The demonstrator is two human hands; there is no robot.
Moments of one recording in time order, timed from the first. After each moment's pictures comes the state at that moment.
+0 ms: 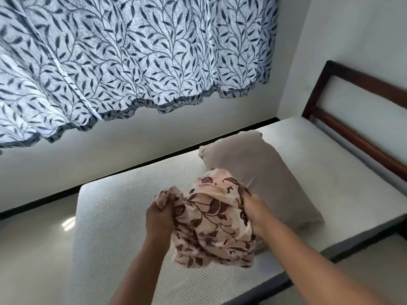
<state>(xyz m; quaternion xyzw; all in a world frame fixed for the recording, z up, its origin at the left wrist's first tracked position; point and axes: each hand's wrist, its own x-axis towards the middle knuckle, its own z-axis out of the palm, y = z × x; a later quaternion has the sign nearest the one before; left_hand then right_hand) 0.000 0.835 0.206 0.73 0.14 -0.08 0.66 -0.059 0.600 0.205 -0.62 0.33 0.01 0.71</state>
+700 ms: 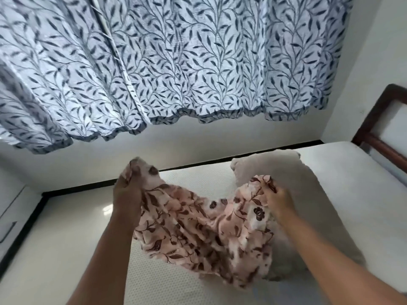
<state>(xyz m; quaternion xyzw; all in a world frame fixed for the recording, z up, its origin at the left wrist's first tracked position) 0.022 0.939 0.305 0.63 0.11 0.11 0.76 -0.024 0.591 0.222 -0.72 0.22 -0.11 0.65</state>
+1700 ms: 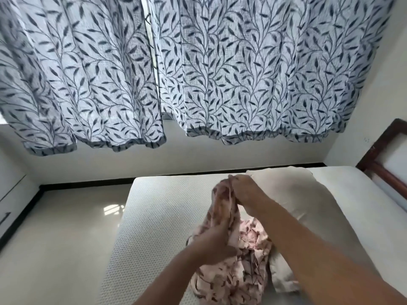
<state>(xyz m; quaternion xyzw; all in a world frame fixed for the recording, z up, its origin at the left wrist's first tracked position) -0.046 0.950 0.241 0.89 -0.23 -0.27 0.30 0.022 0.811 0.306 -0.75 0.14 0.07 0.64</state>
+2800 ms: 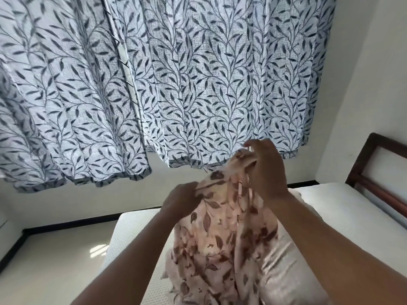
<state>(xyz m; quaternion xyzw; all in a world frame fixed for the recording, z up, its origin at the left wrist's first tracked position) 0.094 0.902 0.339 0.96 -0.19 0.03 0.20 0.044 0.670 0.396 -0.87 -0.02 -0.43 0.24</state>
